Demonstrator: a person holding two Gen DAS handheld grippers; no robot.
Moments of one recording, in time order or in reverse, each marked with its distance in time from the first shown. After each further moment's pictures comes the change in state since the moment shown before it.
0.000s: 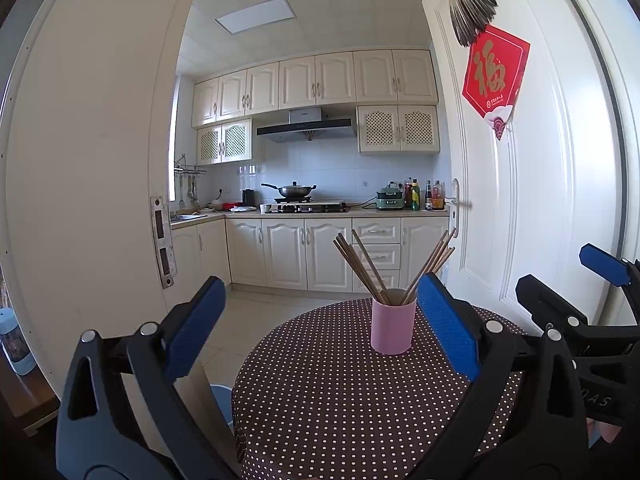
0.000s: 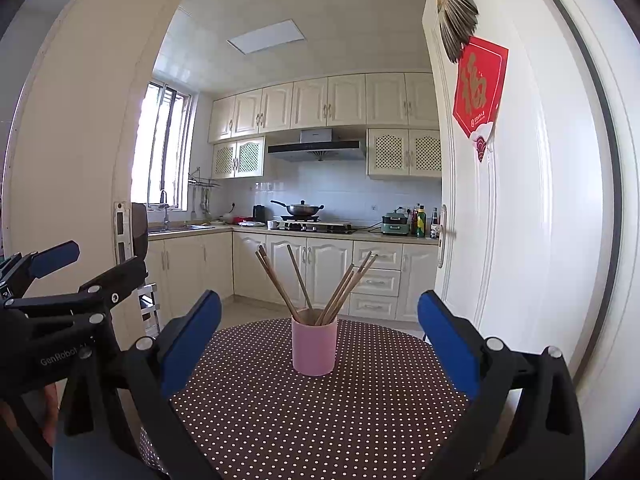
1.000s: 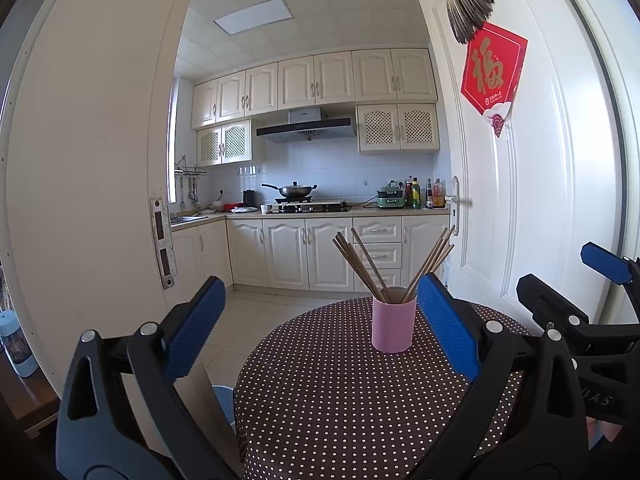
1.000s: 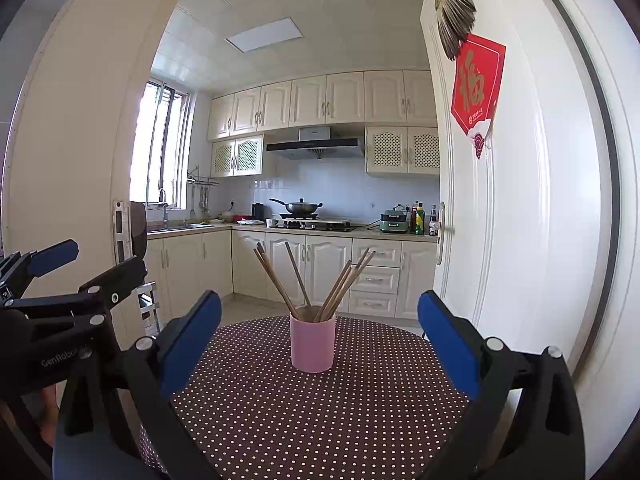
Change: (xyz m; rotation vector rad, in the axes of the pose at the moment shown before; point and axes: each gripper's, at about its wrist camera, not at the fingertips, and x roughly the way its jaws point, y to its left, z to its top) left arm 0.000 -0.005 -0.003 0.012 -0.001 0.006; right arm 0.000 0.000 -0.002 0.005 0.008 -0.006
